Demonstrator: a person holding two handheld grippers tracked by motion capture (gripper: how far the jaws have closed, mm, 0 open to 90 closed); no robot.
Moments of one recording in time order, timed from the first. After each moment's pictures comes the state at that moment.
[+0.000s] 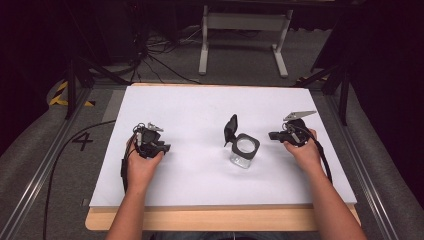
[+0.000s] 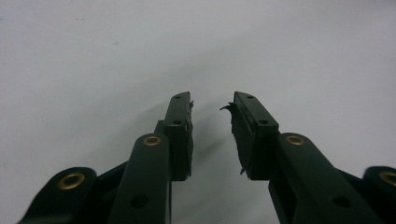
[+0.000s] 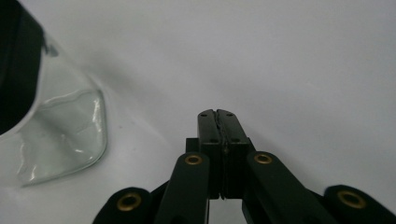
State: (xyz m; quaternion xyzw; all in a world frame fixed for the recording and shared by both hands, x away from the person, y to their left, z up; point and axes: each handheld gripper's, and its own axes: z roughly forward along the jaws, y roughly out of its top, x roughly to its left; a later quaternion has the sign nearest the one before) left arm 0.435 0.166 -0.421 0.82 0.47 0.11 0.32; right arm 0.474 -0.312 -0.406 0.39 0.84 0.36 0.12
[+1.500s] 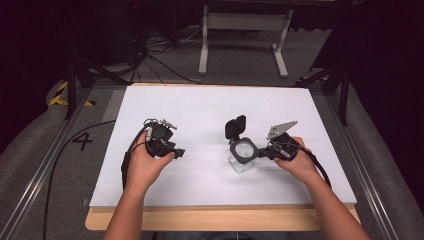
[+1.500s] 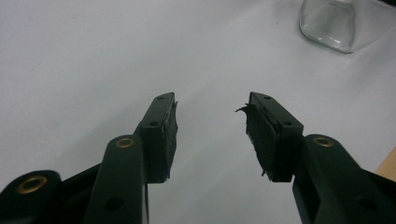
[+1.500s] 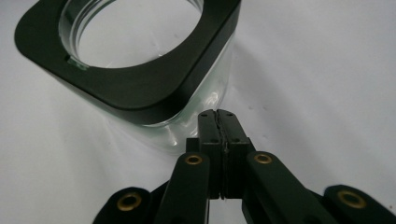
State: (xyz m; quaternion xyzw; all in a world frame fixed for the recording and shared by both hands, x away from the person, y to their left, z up) left arm 0.414 0.129 -0.364 0.86 0.41 0.04 0.30; right arm 0.431 -0.260 -0.404 0.25 0.91 0.32 0.07
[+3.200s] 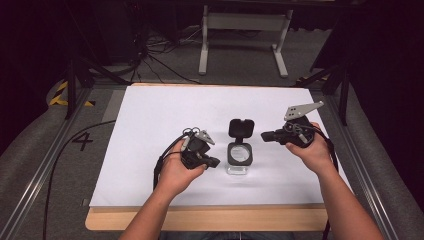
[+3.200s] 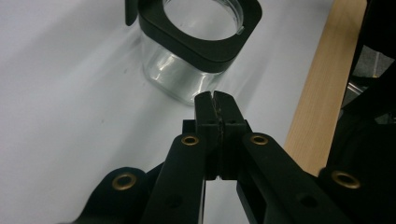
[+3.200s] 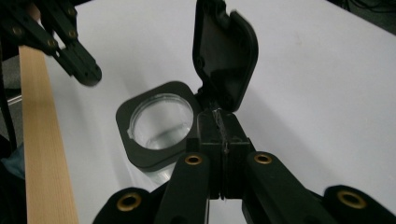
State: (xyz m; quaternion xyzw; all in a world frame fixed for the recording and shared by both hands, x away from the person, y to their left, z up) left arm 0.384 0.045 -0.365 0.90 0.25 -0.02 0.37; right arm 0.422 -0.271 -0.319 0.25 0.87 0.41 0.08
